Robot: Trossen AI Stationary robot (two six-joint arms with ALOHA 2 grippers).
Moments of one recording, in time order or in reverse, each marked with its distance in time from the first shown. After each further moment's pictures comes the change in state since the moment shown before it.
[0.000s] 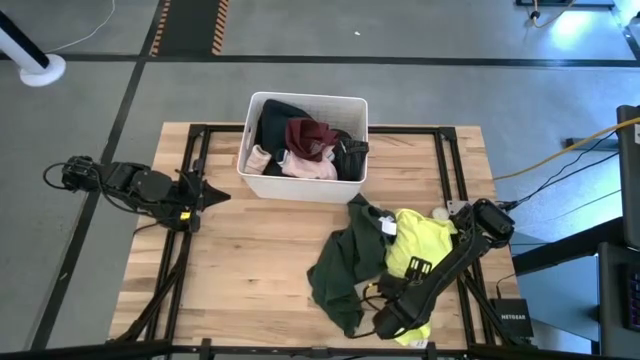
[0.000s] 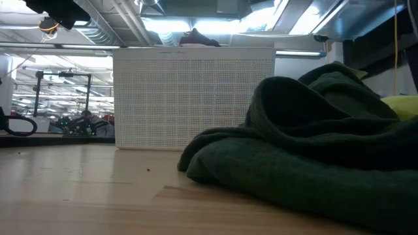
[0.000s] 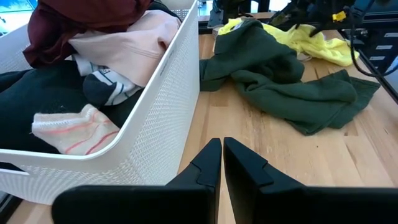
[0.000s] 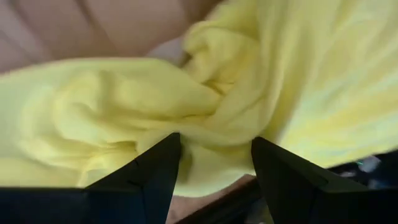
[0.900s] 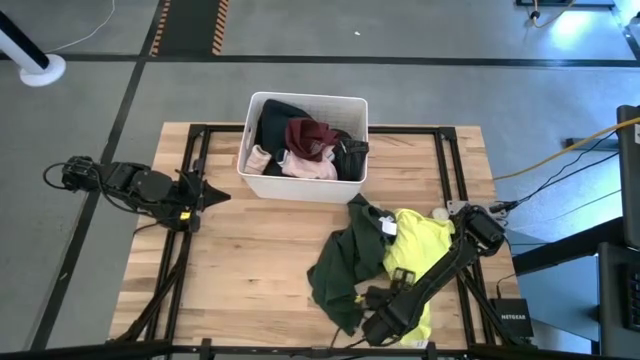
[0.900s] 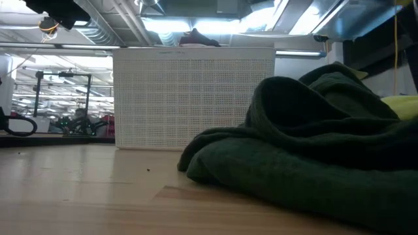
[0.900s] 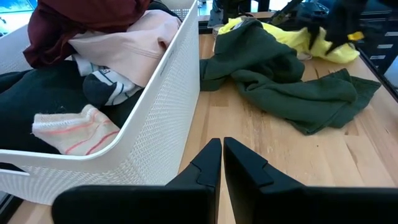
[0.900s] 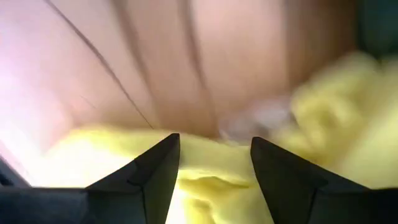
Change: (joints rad) left arm 0.000 0.000 0.000 -0.001 0.000 0.004; right arm -0.017 0.095 0.025 0.213 0.007 -0.105
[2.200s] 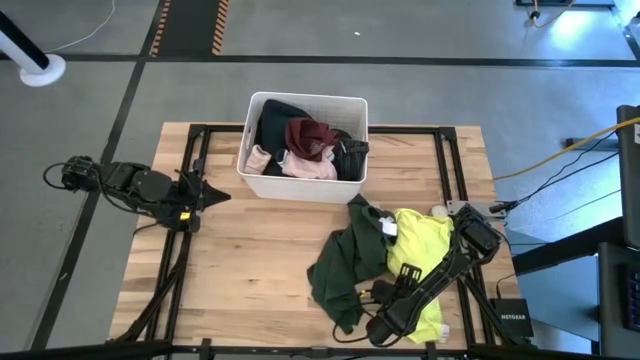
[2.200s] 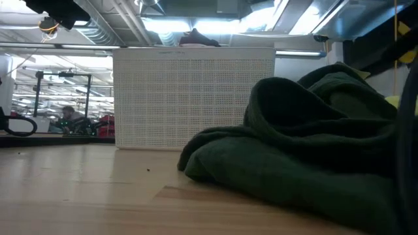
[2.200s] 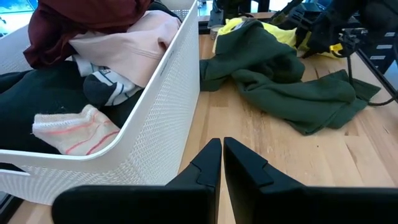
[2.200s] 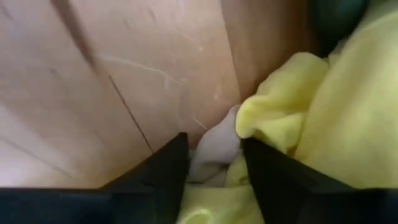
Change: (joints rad) left arm 0.000 0.000 0.000 0.000 0.000 -0.001; right arm 0.030 0.073 -0.060 -0.083 0.054 0.103
